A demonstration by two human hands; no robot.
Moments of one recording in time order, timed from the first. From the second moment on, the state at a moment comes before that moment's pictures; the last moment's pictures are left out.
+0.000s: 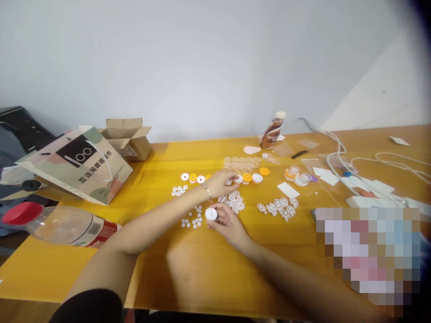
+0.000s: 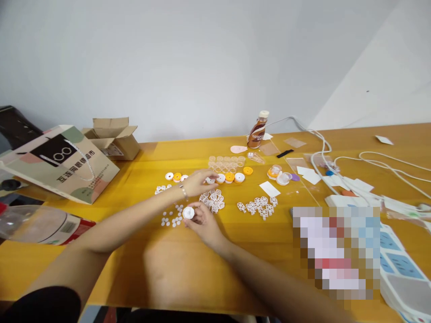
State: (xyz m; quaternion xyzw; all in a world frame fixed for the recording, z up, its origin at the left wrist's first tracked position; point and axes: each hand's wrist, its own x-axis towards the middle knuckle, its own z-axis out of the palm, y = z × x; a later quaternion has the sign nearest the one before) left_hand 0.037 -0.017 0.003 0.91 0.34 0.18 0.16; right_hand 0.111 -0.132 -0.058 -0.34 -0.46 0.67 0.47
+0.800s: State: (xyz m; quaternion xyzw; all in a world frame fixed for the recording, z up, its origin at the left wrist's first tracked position) left_hand -0.048 -0.062 0.011 0.51 0.28 0.35 0.73; right_hand 0.111 -0.133 -0.057 -0.37 -0.49 0.60 0.51
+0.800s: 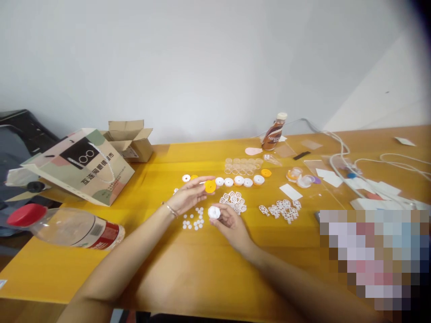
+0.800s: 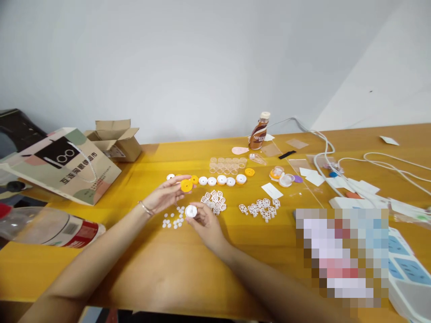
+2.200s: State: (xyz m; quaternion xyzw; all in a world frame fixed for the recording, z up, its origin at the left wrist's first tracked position) left_hand -0.056 -0.125 -0.013 0.87 0.36 0.26 0.21; right_hand 0.112 -0.139 -0.059 -0.42 -0.53 0.57 0.46
